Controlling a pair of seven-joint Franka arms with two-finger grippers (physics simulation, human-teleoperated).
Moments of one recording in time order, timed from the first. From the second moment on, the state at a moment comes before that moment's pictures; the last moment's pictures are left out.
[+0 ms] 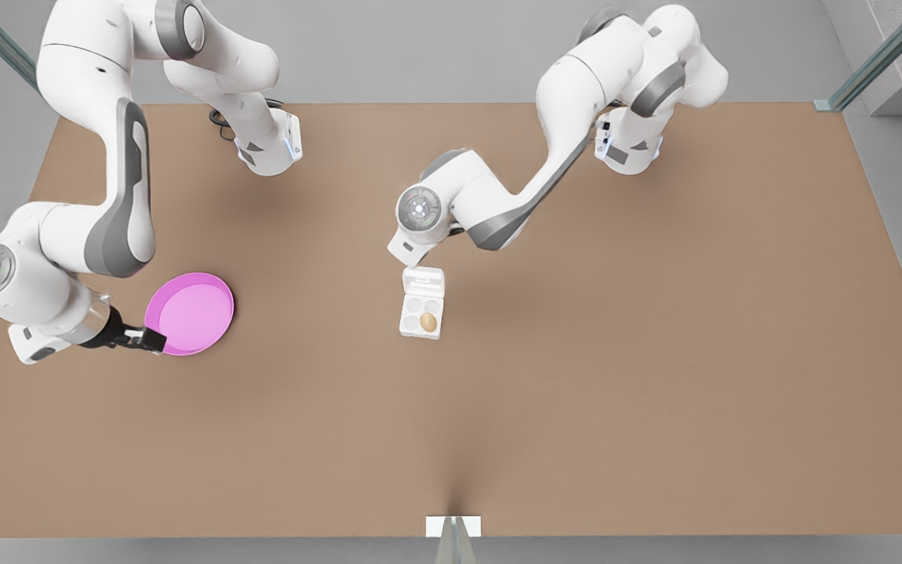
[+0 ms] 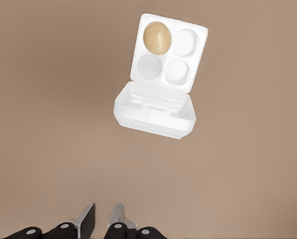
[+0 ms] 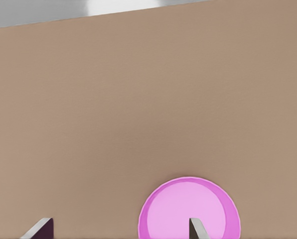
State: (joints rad) left arm -0.74 0.72 -0.20 -1.15 -0.12 1.57 -0.98; right arm 0.03 0.34 -0.11 -1.50 0.03 1.87 0.06
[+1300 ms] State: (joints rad) left arm -0.79 0.85 -0.08 -1.09 -0.07 1.83 -0.85; right arm 0.04 0.38 -0.11 -1.45 0.04 1.87 0.06
